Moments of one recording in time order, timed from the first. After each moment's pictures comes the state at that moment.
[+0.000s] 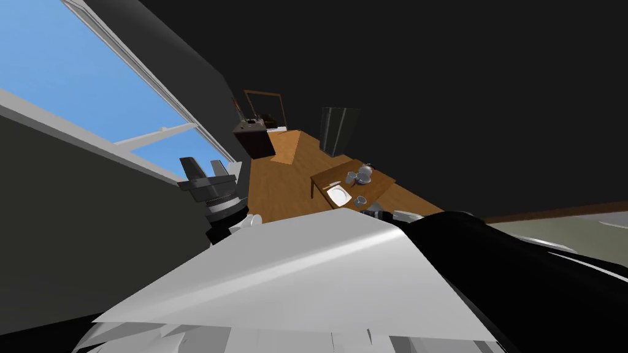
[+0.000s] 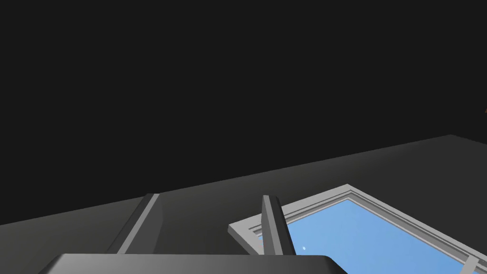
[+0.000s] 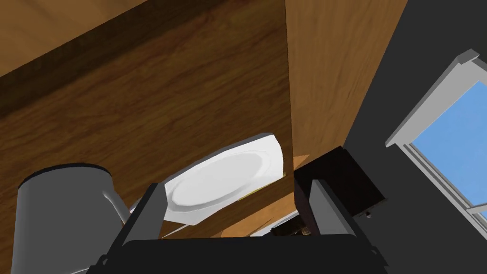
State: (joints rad) left arm 0.47 -0.01 0.01 -2.31 0.08 -0.61 -0.04; right arm 0.40 -1.22 0.61 -1.17 0.27 -0.67 -0.02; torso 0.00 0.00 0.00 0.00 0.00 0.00
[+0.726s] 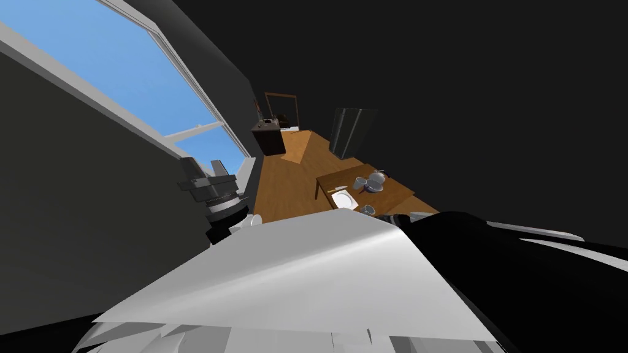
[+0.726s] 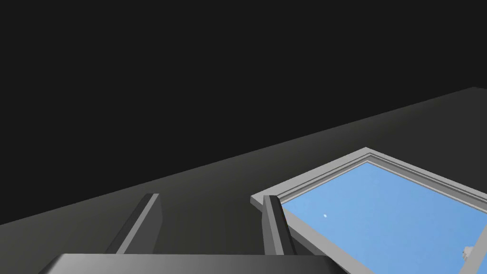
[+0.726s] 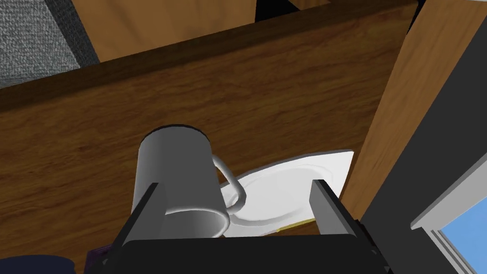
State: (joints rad) left arm 0.47 -0.01 0.01 -2.31 0.08 -0.61 -0.04; right arm 0.37 -1.33 0.73 -0.98 0.30 -0.70 -0.03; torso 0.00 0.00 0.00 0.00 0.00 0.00
